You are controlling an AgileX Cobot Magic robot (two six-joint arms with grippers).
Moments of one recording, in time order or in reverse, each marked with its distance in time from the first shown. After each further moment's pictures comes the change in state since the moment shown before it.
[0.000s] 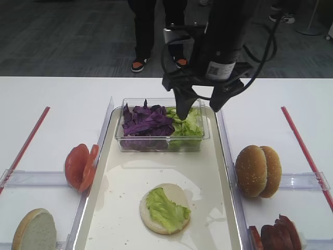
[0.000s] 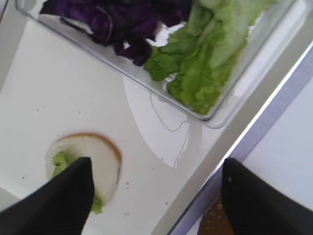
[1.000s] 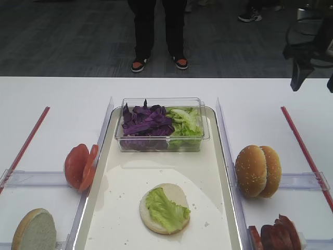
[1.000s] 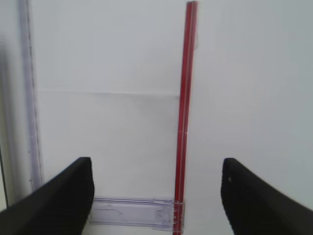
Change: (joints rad) left arm 0.000 0.000 0.000 0.000 0.000 0.000; right arm -0.526 0.000 0.000 -0.091 0.000 0.001
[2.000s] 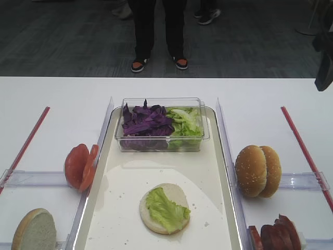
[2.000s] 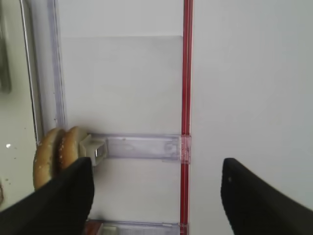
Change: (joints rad) left arm 0.000 0.000 0.000 0.000 0.000 0.000; right arm -0.014 -0.320 0.265 0.044 0.005 -0.010
